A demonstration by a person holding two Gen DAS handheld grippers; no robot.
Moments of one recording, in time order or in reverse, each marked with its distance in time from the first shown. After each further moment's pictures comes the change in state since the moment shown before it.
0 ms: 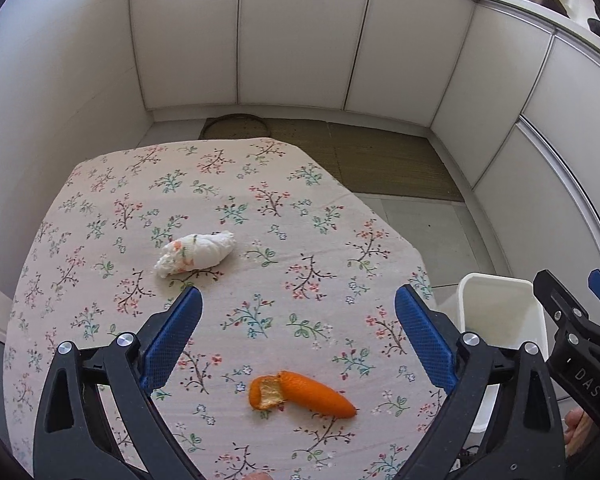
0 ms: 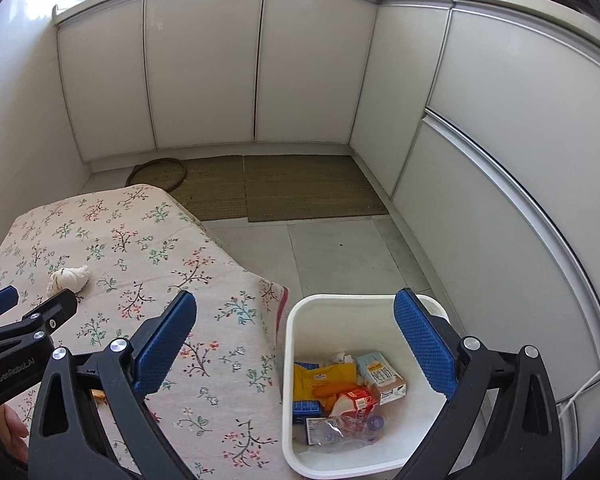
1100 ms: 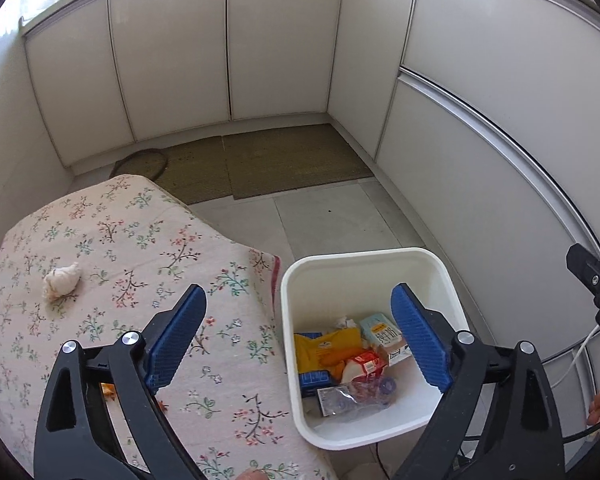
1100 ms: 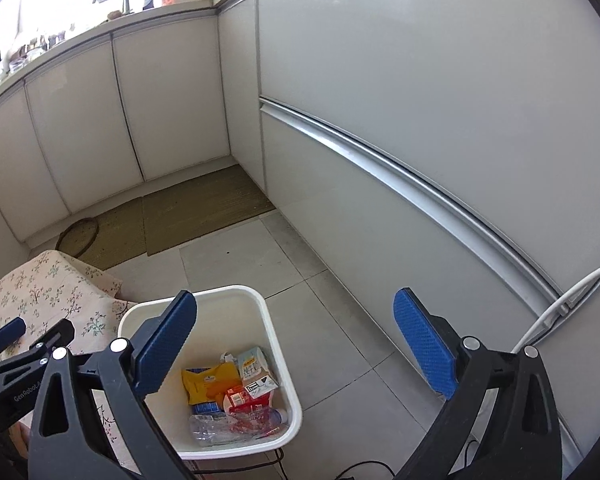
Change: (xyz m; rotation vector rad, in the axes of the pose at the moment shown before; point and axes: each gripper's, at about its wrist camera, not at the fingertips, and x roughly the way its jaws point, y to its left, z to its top) left arm -0.014 -0.196 -0.034 0.249 -0.042 -0.154; right arm -0.041 -0.220 -0.045 0.303 -0.034 -0.169
